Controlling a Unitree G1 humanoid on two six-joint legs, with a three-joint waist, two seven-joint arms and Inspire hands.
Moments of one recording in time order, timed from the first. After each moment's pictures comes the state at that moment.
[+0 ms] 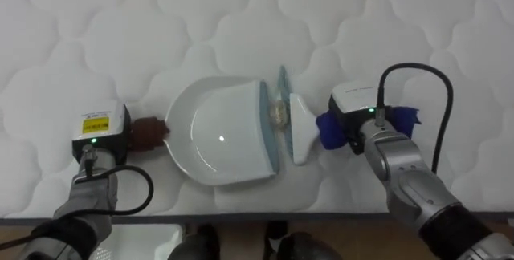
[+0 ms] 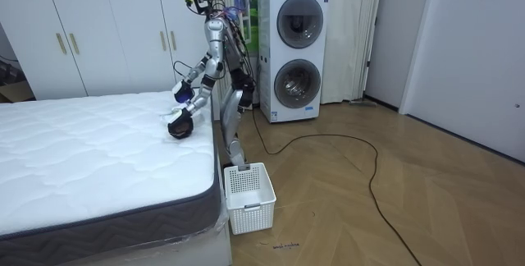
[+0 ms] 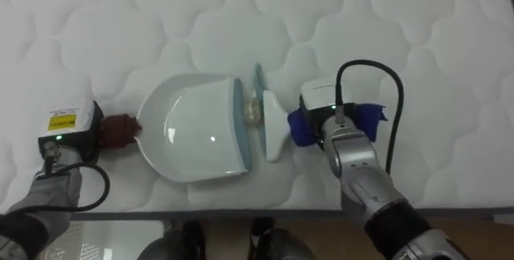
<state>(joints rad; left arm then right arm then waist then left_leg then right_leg) -0.45 0.44 -0.47 1.06 0.82 0.16 0.51 -0.38 -0.41 0.57 0.42 -1.05 0.30 0.16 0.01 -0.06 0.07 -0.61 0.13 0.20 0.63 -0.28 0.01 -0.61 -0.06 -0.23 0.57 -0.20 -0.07</state>
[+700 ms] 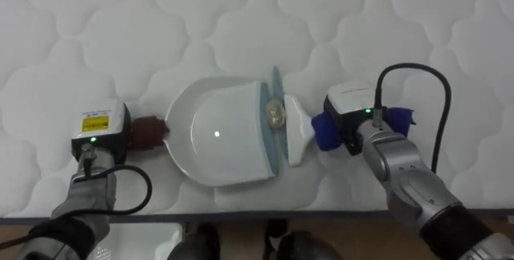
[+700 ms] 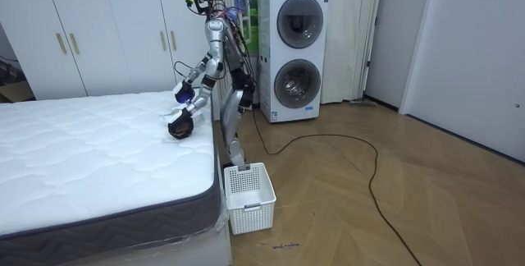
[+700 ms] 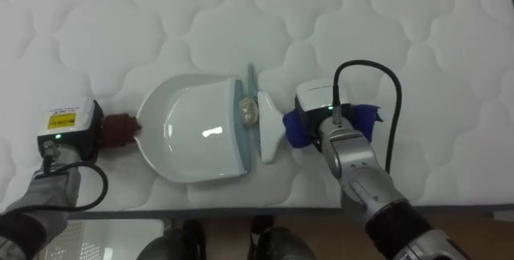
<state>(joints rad) -0.45 0.44 -0.47 1.06 0.82 0.15 0.51 -0.38 -0.42 0.57 0.41 -1.03 0.28 0.16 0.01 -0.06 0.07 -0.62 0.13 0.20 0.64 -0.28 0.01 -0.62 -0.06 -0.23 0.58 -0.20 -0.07</state>
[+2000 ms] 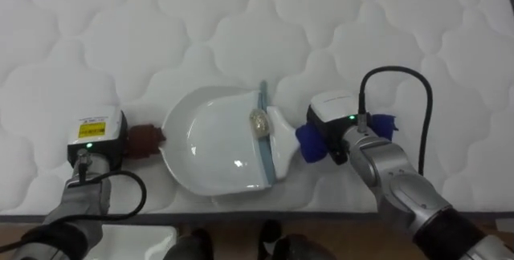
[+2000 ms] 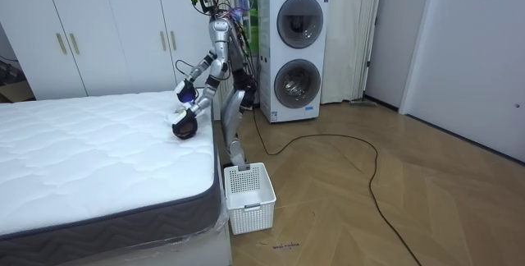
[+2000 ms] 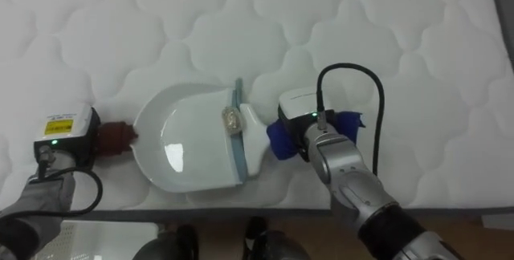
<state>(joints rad) -0.42 0.46 -0.48 1.06 0.82 0.14 0.49 -0.37 -0.42 0.64 0.34 -0.99 0.28 0.21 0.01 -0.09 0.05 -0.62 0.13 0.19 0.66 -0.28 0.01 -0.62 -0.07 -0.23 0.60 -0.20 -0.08</state>
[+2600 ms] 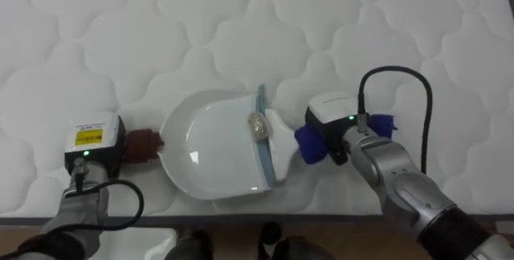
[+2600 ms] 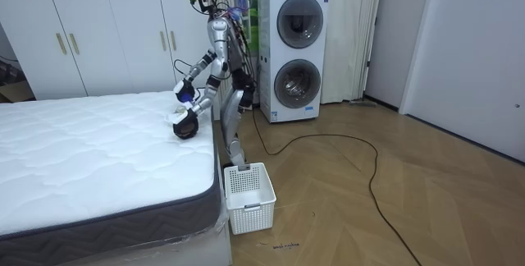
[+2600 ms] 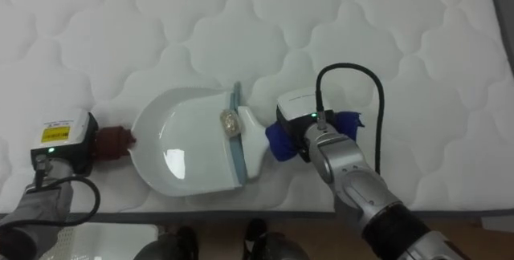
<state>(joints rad) -0.39 0.47 -0.46 1.06 0.82 0.10 0.54 -0.37 -0.45 0.63 0.33 -0.99 0.24 0.22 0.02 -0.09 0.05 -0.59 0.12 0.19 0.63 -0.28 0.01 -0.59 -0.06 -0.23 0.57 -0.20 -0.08</state>
